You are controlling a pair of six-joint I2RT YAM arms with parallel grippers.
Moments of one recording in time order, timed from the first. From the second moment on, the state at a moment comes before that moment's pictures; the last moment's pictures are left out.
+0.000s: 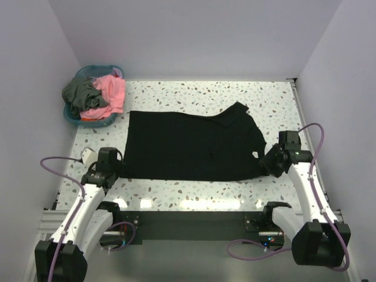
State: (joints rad) left arm -0.10 0.77 0.39 -0.57 -0.39 -1.12; right arm -0.06 0.99 0.72 -0.88 0.04 0.70
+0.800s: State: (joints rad) left arm -0.10 1.84 1.33 -0.25 -0.33 -0.62; right arm 0.02 2.04 1.69 -0.42 -0.03 0.45
